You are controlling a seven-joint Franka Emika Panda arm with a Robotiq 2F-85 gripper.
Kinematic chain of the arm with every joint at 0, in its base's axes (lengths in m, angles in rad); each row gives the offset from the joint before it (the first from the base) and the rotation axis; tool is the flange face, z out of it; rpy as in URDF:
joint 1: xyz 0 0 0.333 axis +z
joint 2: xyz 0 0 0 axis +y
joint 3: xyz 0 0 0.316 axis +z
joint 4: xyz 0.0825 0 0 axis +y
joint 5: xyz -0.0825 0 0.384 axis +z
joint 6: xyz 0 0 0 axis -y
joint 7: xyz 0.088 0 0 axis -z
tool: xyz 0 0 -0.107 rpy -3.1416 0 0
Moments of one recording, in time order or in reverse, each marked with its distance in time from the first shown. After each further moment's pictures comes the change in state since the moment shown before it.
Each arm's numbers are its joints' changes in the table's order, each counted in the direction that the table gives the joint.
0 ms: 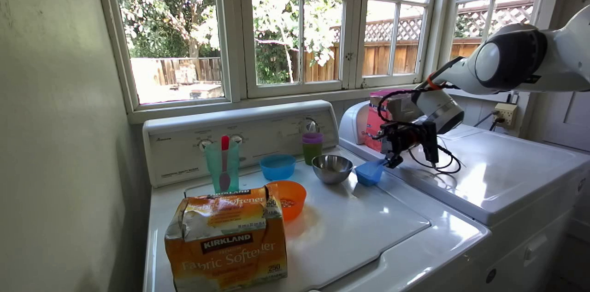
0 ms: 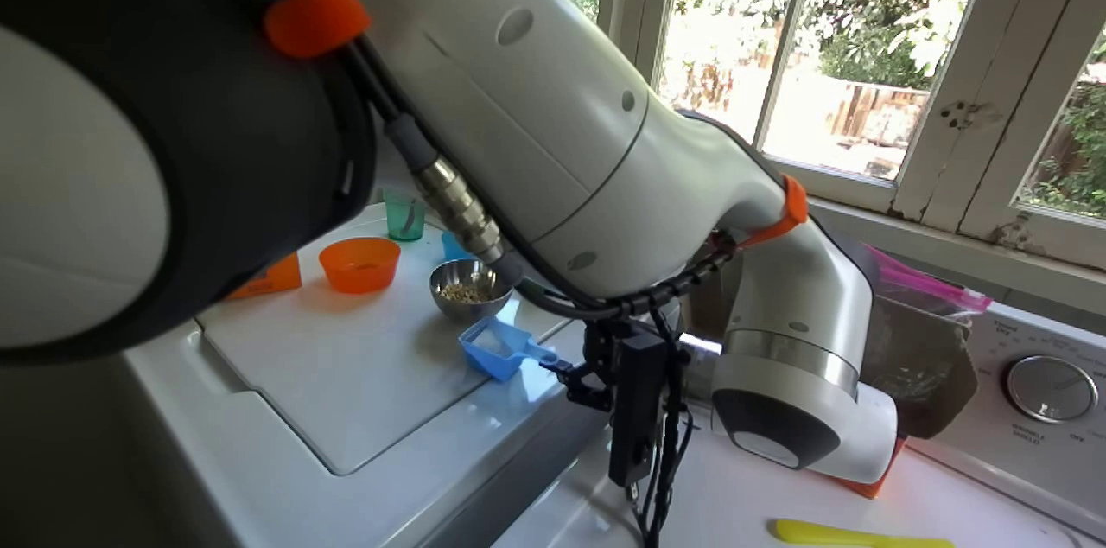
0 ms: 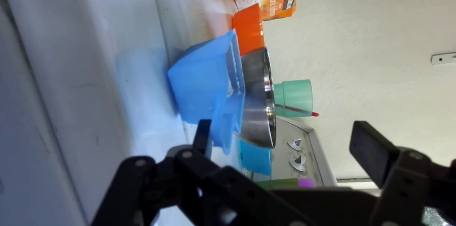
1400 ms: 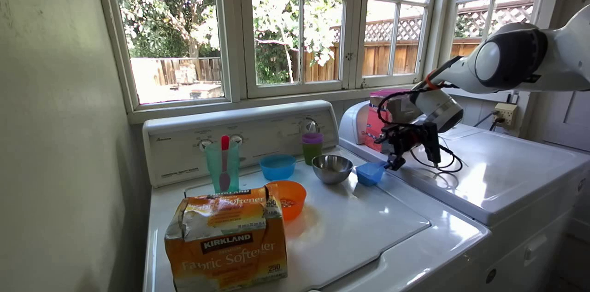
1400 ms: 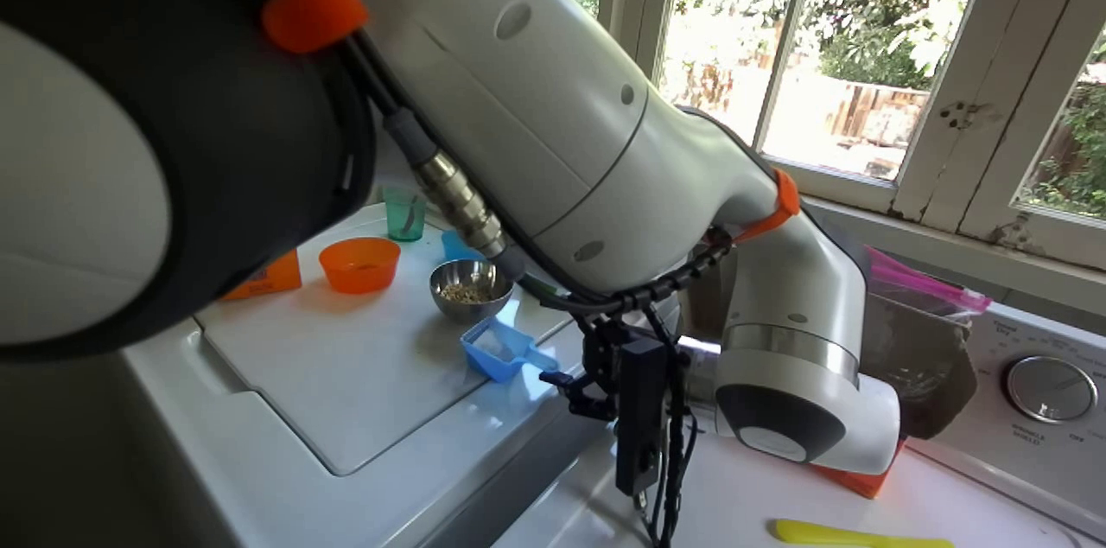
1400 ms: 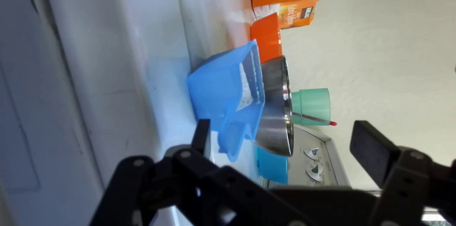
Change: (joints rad) arm 0.001 -0.003 0.004 -0.007 -0.068 0.018 -0.013
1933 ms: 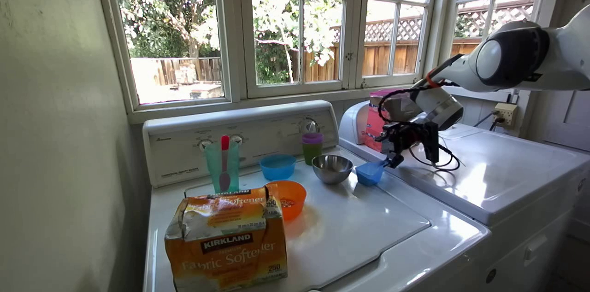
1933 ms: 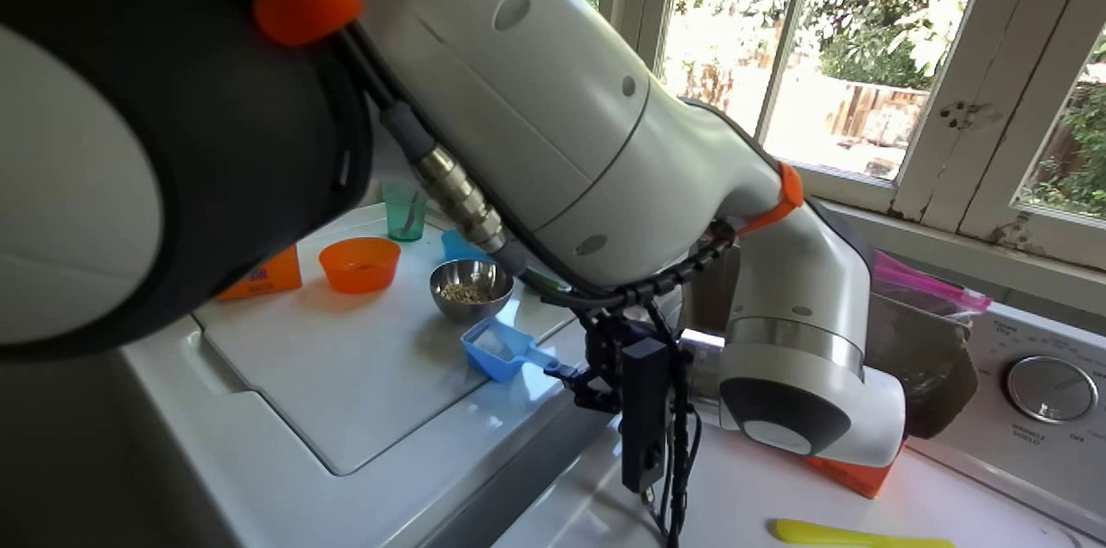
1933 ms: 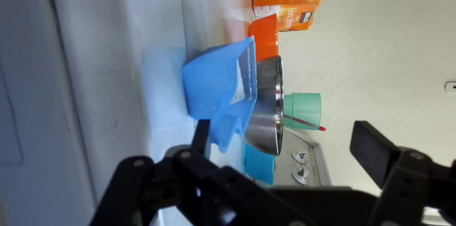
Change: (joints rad) arm -0.009 -0.006 0.013 -0.007 -0.004 0.000 -0.074
